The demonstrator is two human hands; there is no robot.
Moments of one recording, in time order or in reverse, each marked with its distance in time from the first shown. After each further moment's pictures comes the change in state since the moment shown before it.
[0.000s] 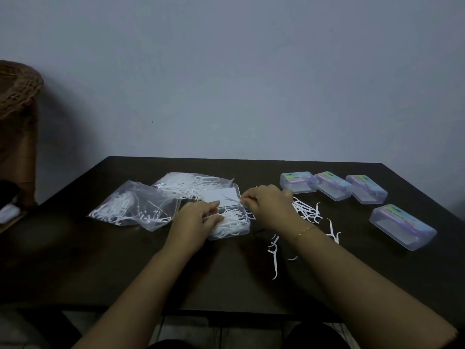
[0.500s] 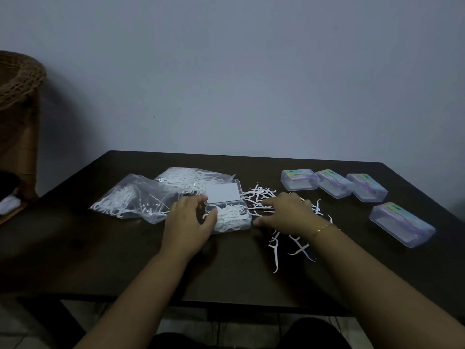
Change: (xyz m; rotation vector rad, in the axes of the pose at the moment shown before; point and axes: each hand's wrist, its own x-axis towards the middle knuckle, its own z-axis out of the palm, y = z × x) left_hand -0.019 -0.009 0.005 -0.009 0.169 -0.093; right_hand -0.015 0.028 -0.003 -0.147 -0.294 0.167
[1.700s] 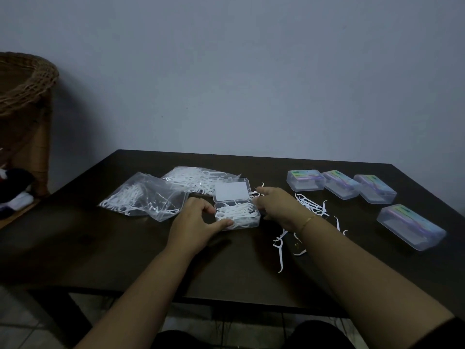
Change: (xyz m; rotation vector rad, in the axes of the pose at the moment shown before) left_hand 0.000 -0.002 -0.002 -0.089 -0.073 -0.028; right_hand 0.022 -0.026 0.002 0.901 -0.101 0.082
